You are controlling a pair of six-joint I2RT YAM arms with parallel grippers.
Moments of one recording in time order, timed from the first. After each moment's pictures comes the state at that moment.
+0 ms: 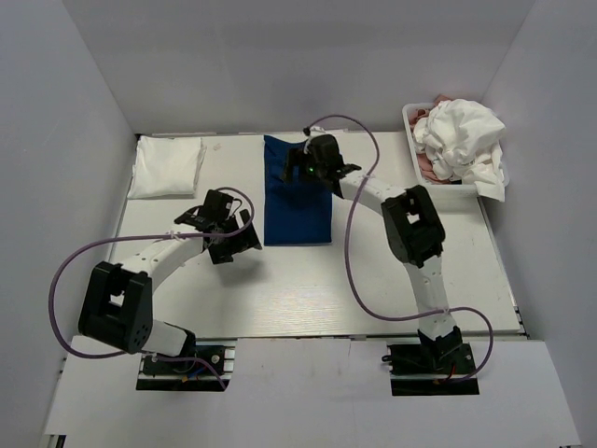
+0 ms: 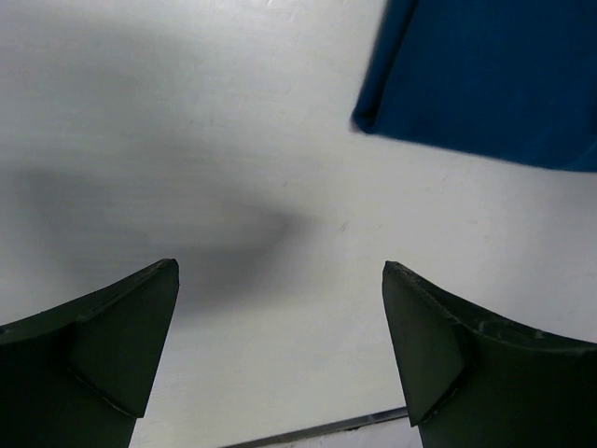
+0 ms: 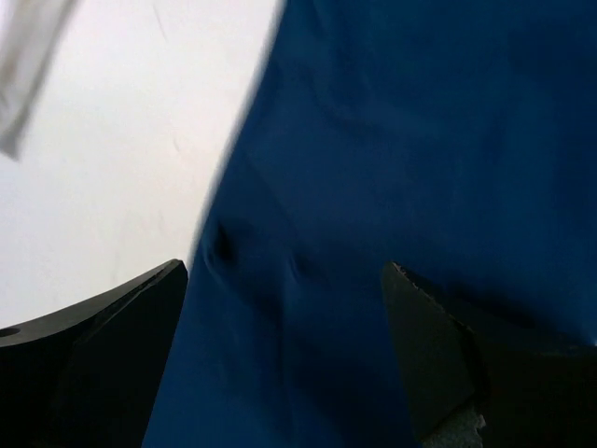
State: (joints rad) left arm -0.35 1.40 0.83 -0.51 0.09 -0.67; right arm 0.58 2.29 1.80 0.02 -0.13 0.36
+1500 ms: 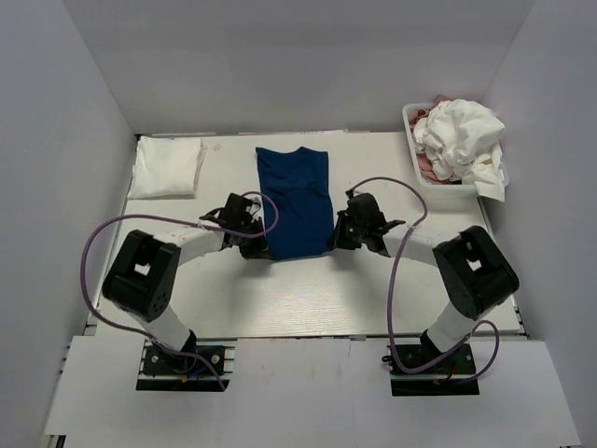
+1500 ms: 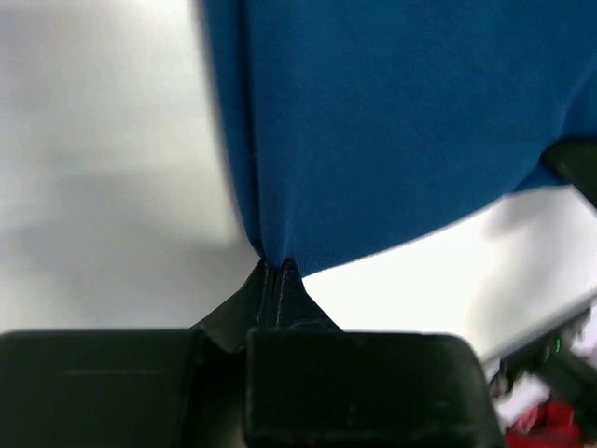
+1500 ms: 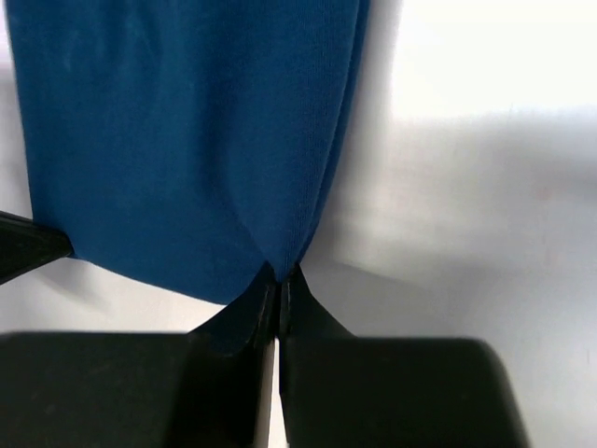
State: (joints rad) left arm -0.42 1.67 0.87 -0.23 0.29 -0.62; right arm 0.57 1.68 0.83 0.05 -0.14 0.60
